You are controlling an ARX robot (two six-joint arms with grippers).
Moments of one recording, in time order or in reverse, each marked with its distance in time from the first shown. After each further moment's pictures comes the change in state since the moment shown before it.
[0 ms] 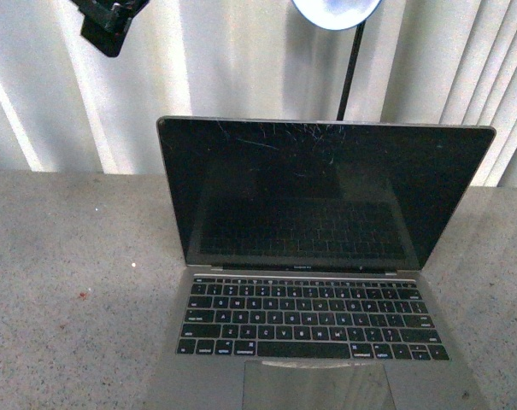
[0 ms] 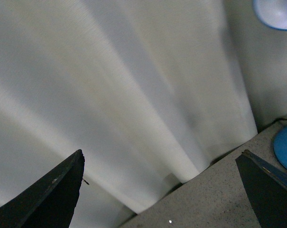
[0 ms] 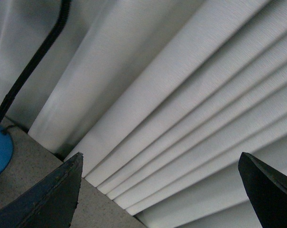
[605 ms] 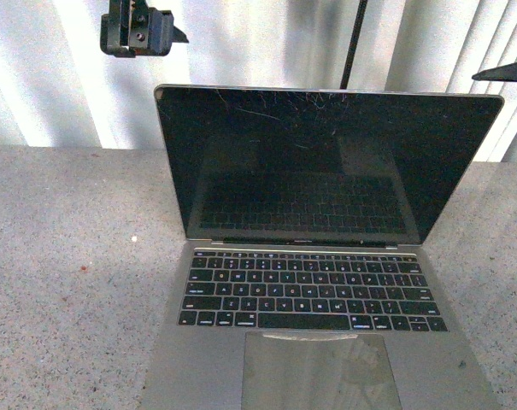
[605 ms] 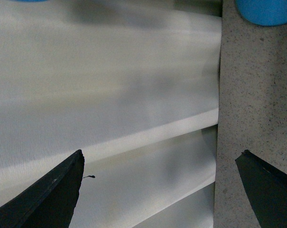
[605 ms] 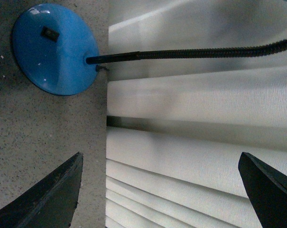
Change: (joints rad) left arm -0.113 0.221 0.466 -0.650 -0.097 0.896; right arm 0.072 0.216 0.408 -0.718 -0.188 -0.880
